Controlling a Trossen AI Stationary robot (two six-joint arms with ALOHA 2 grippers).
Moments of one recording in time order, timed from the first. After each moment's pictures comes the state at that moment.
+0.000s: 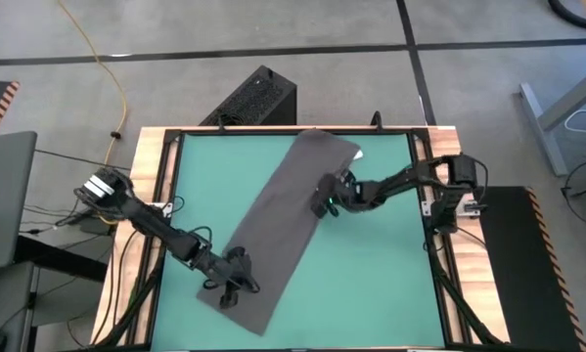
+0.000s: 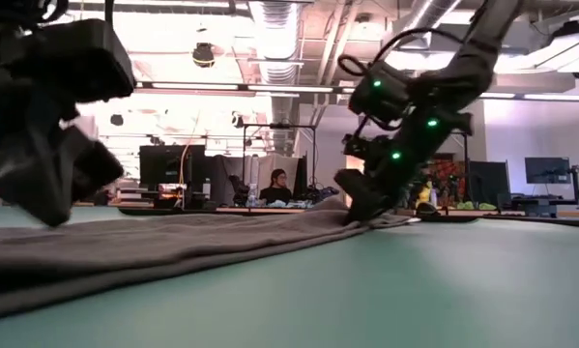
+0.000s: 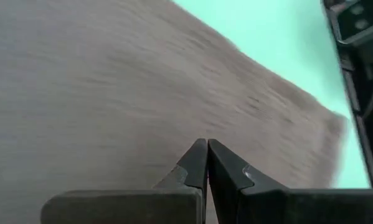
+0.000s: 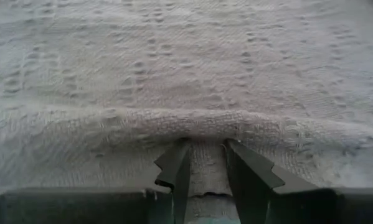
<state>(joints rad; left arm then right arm) -0.56 1.58 0.54 0.34 -0.08 -0.68 -0.15 1.76 0.76 0.15 0.49 0.40</state>
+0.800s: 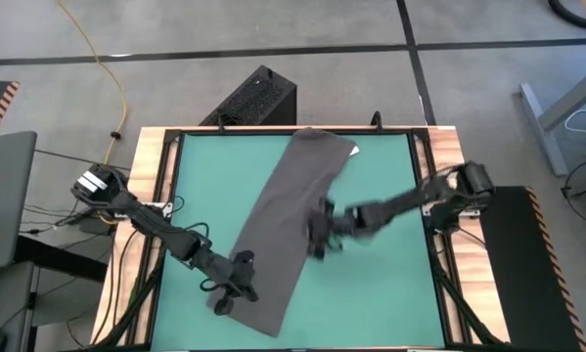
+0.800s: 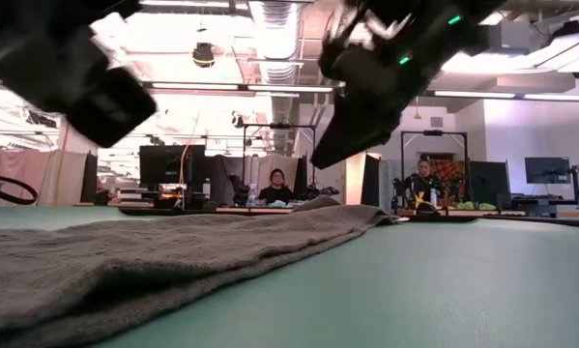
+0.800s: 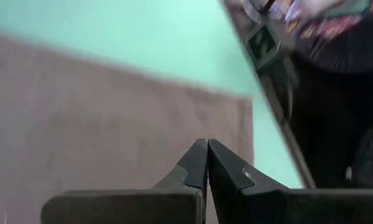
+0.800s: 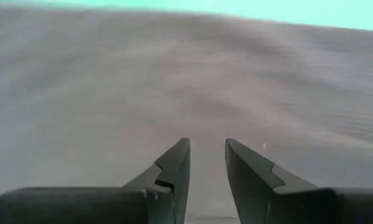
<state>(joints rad) -0.55 1.50 0.67 0.23 0.02 -0.47 0.19 1.67 0.97 -0.05 0.28 0.32</state>
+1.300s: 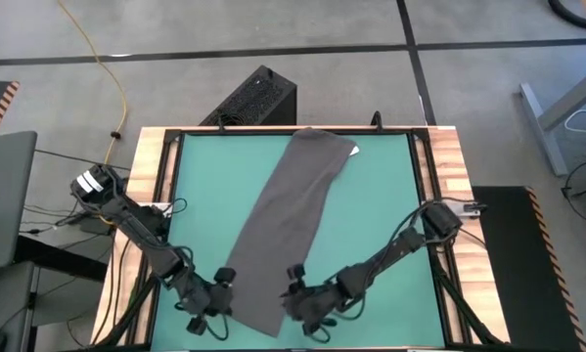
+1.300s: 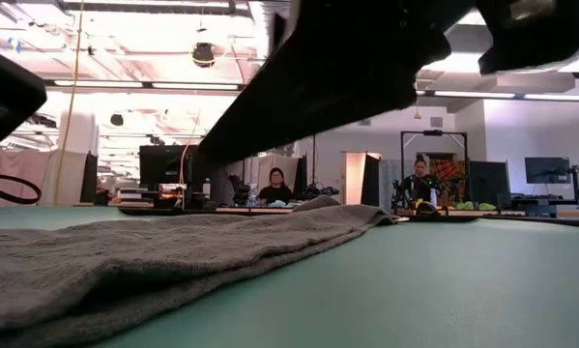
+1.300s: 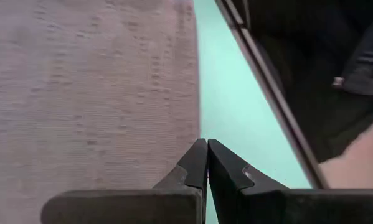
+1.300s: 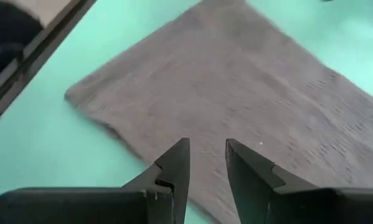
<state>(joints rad) -0.80 1.49 0.67 0.08 -0.10 -0.47 0.55 2.10 1.43 -0.06 0.39 0.01</state>
